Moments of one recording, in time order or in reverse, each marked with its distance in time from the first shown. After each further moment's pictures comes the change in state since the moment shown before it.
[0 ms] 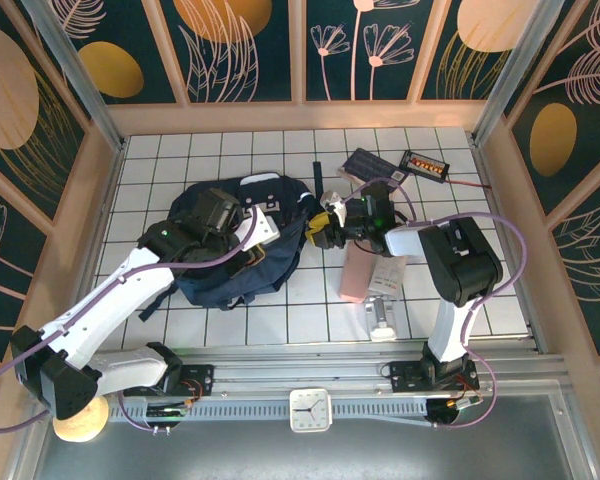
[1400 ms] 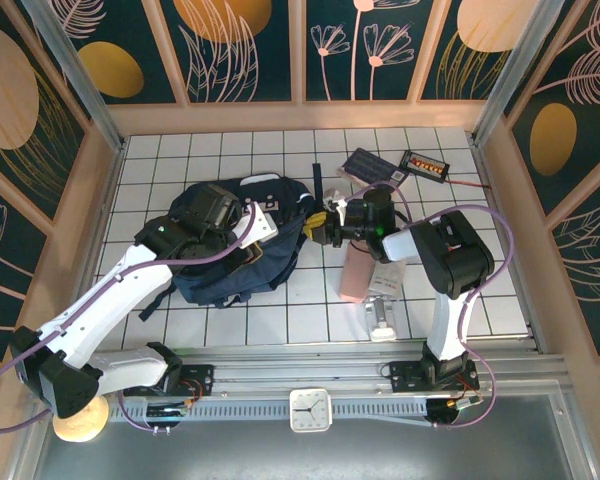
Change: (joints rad) left arm 0.002 0.010 0.051 -0.062 -0.018 0.000; right arm 0.002 0.071 -0.047 0.338 -0.056 0.230
